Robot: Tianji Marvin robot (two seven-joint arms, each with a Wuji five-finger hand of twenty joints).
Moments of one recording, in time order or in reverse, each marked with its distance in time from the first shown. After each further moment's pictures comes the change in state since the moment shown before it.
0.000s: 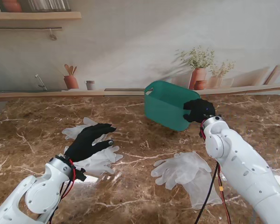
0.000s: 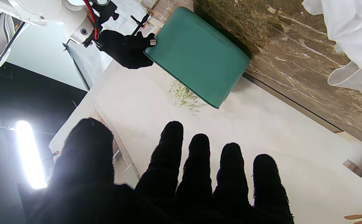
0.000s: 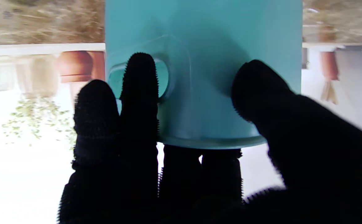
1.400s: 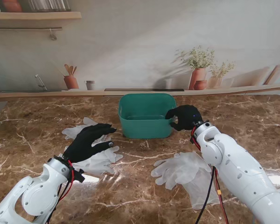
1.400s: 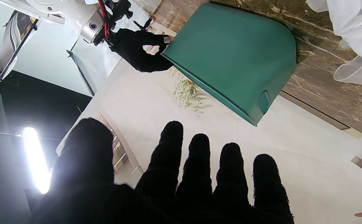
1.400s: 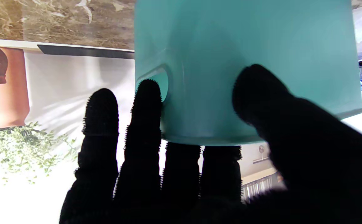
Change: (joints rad) left arm 0.028 0.006 -0.023 -0.049 0.020 -0.002 -0.026; right arm 0.029 0.000 -0.099 0.071 -0.043 -0.231 -0.098; left_hand 0.000 0.000 0.000 0.000 0.000 -0.002 0.000 0.000 0.000 -0.001 0.000 0.000 0.000 -0.006 0.000 -0.001 0.000 0.000 0.000 0.000; right_hand -0.040 0.038 0.009 0.029 -0.121 -0.017 -0.348 -0.062 -0.259 -0.020 -0.050 -0.106 -0.260 -0.073 -0.170 -0.022 -0.259 0.002 -0.199 0.038
